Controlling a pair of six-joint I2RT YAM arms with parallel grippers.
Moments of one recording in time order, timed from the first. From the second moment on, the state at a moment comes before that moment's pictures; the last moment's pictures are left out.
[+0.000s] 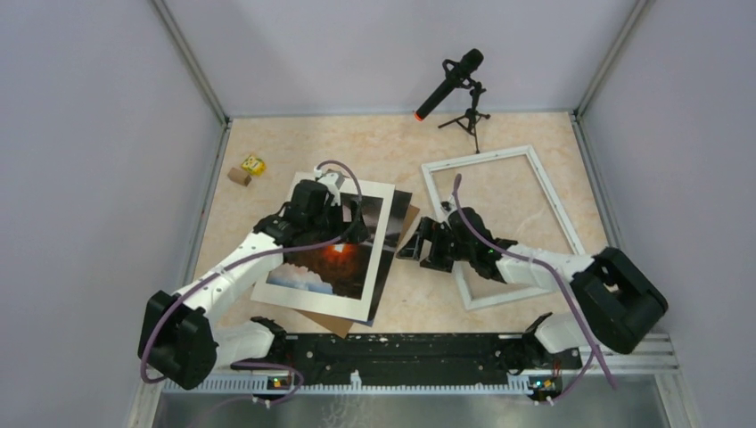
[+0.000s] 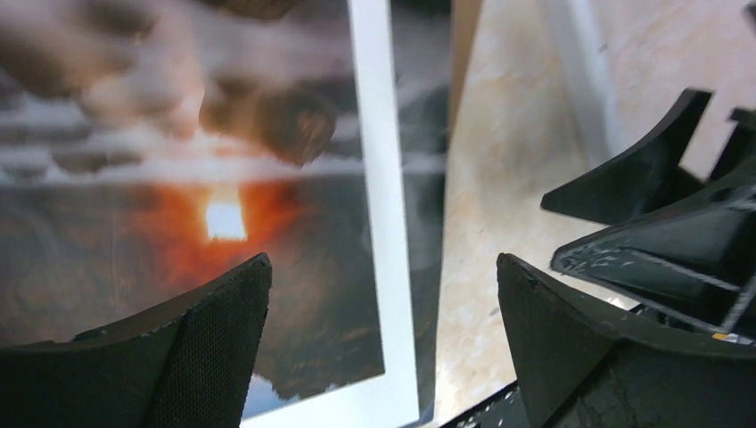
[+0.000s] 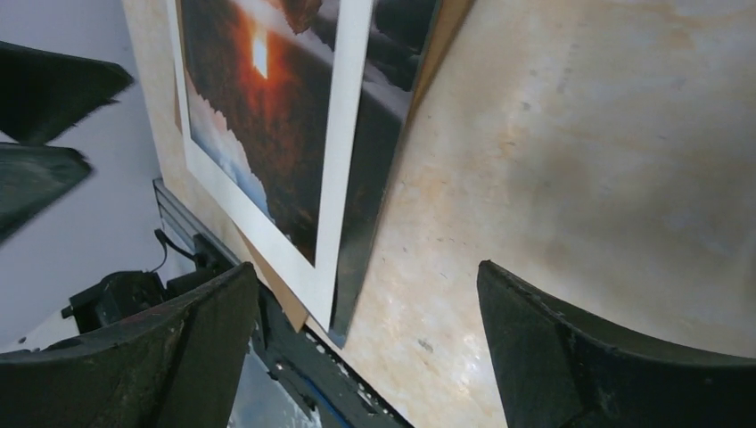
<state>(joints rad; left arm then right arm) -0.50 1.19 0.85 -0.36 0.18 -0.43 0.68 1.32 0.51 0.17 -0.27 0.95</state>
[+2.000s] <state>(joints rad) -0.57 0.76 0.25 -0.30 0.39 -0.93 0.96 1.74 0.51 0.67 -0.26 1.29</state>
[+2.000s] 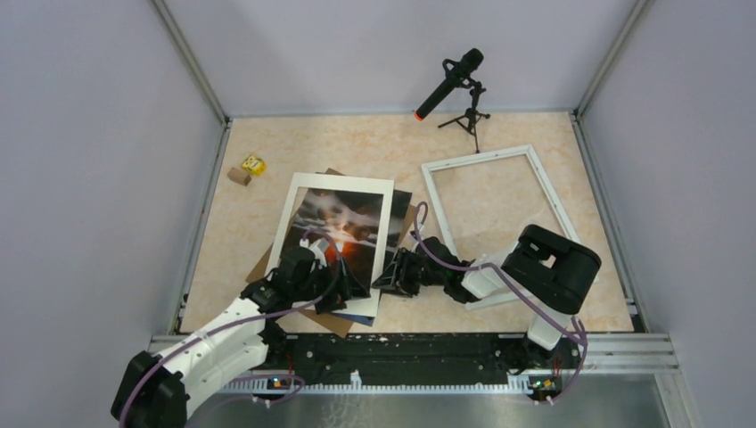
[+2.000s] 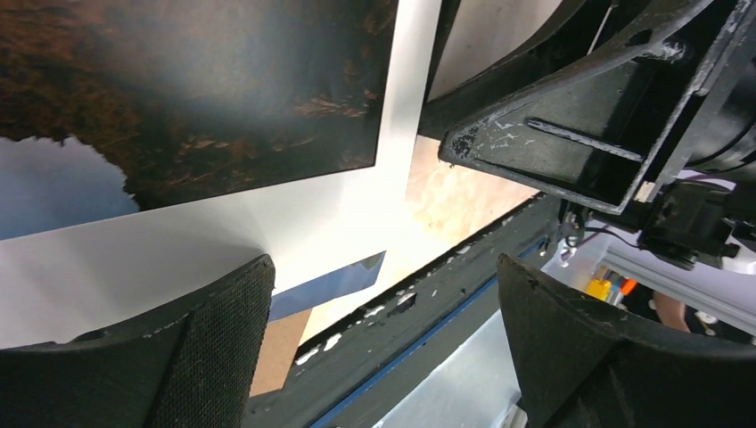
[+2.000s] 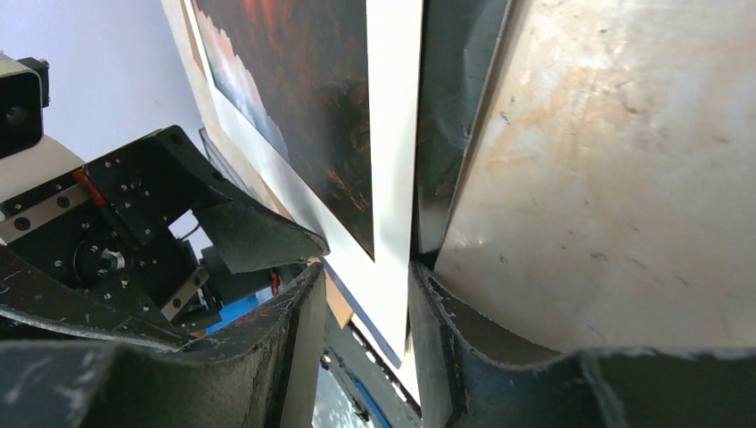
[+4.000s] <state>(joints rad) -0.61 1.17 0.30 0.07 0.63 -0.94 0.85 1.63 0.41 0.67 -0.32 1.26</state>
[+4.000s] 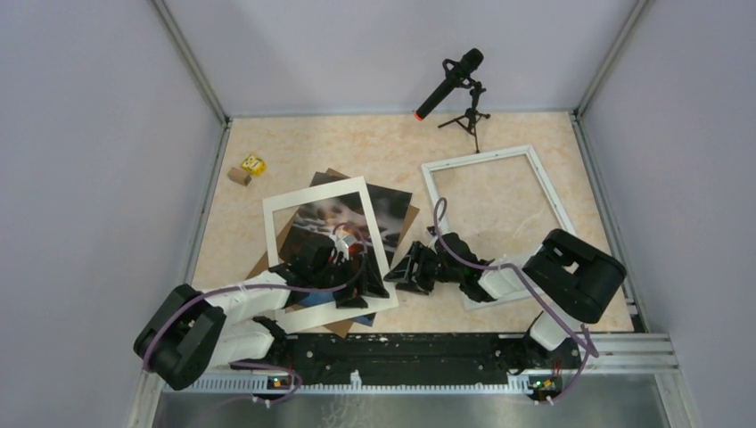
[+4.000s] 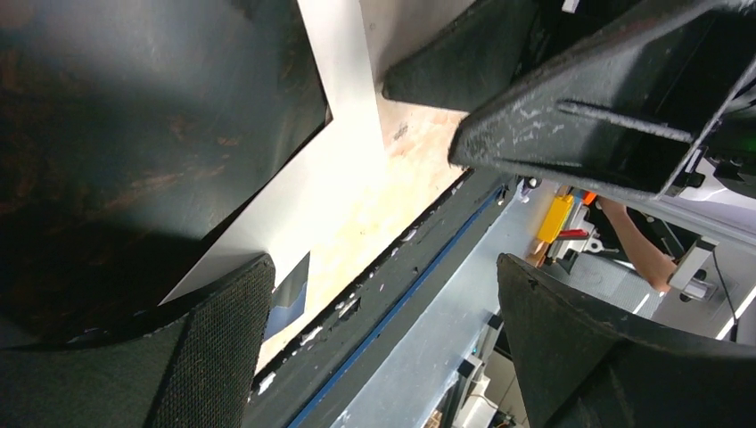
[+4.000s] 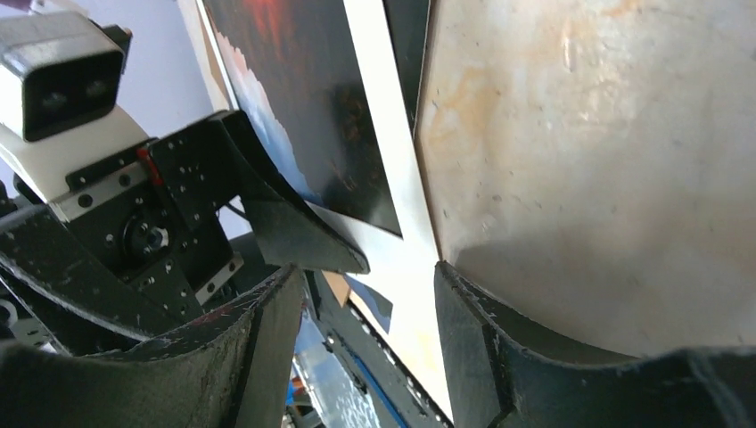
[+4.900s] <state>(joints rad) -0.62 1.10 0.52 -0.20 0.50 -0.72 0.73 1.49 0.58 0.14 -0.22 0.96</state>
